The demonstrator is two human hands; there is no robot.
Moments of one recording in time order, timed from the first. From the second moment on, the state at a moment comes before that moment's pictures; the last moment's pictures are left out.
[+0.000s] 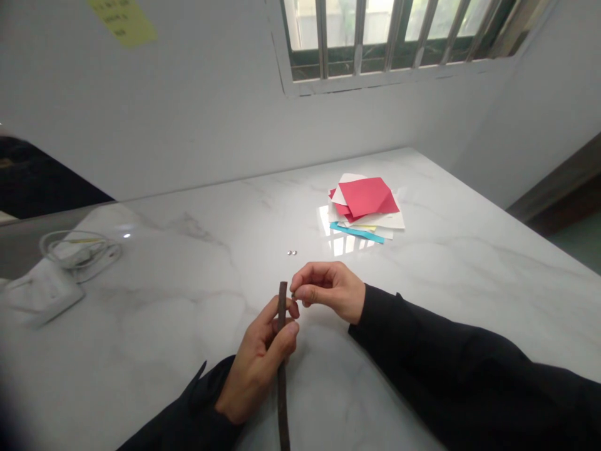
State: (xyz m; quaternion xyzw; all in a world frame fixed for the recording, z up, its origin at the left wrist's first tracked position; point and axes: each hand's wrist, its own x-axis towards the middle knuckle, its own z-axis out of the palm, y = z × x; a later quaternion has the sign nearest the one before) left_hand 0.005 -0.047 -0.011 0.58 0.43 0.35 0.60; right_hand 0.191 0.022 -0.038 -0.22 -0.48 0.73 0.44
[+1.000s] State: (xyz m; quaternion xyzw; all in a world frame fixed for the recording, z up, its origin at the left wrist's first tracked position) left_hand 0.010 -0.047 -0.009 0.64 0.47 0.30 0.53; right_hand 0.195 0.014 -0.016 -0.29 -0.55 0.65 0.43
